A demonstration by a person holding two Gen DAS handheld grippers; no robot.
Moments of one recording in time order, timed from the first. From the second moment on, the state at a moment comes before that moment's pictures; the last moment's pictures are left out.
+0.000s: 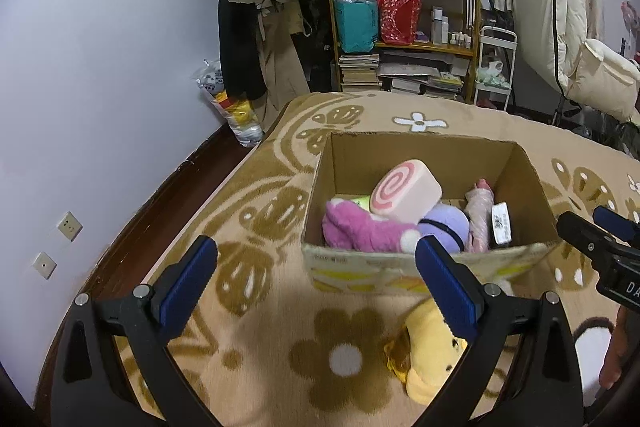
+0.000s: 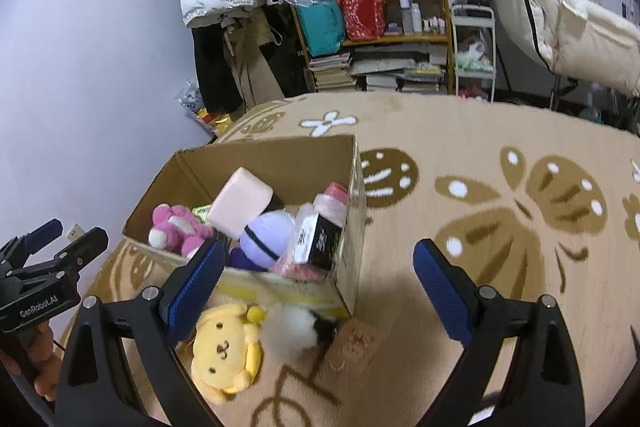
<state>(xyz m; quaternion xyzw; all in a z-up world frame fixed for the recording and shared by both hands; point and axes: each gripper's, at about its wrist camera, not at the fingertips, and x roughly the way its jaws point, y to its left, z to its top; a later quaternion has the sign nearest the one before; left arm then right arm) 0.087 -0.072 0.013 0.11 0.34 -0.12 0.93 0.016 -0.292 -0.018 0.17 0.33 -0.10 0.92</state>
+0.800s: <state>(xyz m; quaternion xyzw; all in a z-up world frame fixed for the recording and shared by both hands) 0.059 -0.071 -0.023 0.11 0.39 -0.13 0.91 0.009 -0.277 -0.051 0.16 0.39 -0.11 0.90</state>
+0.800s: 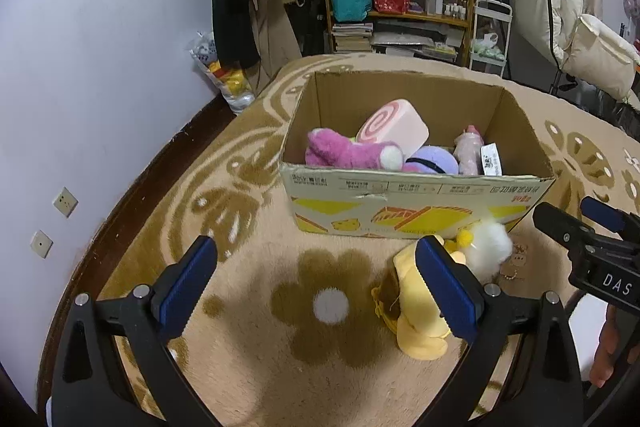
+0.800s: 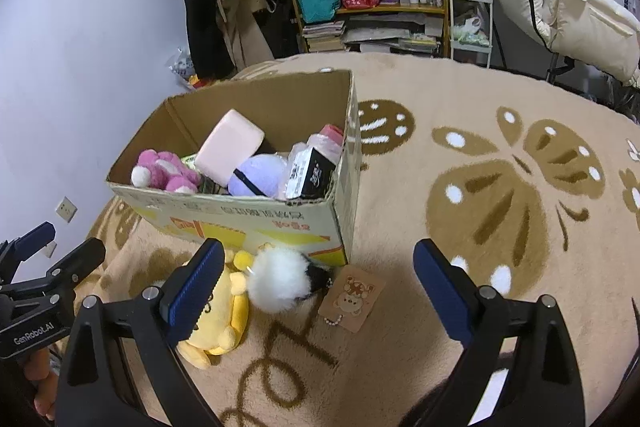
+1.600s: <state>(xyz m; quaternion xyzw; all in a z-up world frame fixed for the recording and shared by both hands) 0.069 -0.088 -0.062 0.15 0.42 -0.13 0.89 0.035 -0.285 -0.084 0.19 0.42 -0.11 0.88</state>
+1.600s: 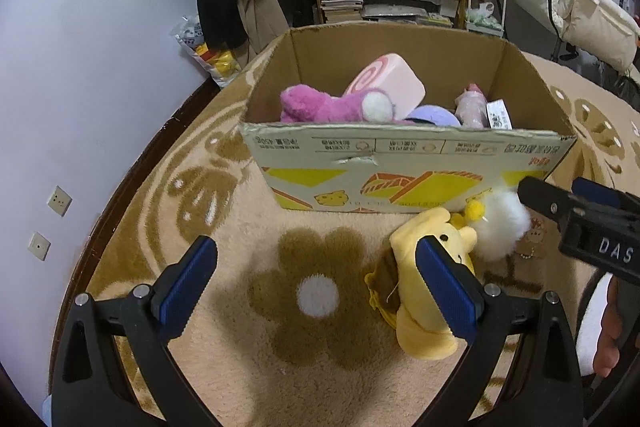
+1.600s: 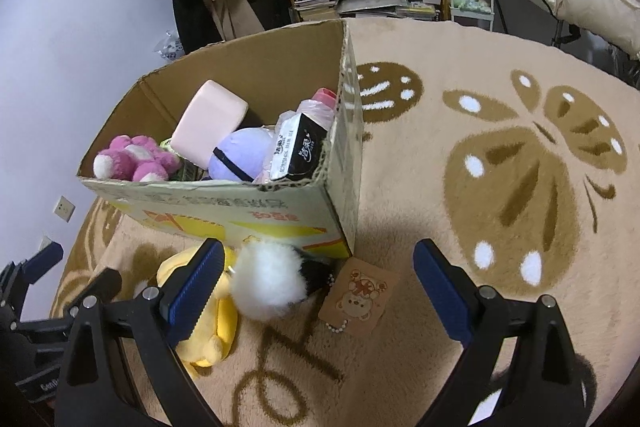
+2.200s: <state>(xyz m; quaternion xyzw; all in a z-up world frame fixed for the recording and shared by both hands) 0.070 -0.125 -0.091 0.17 0.45 -0.19 0.86 0.053 -0.295 -0.110 0.24 0.46 -0.09 0.85</state>
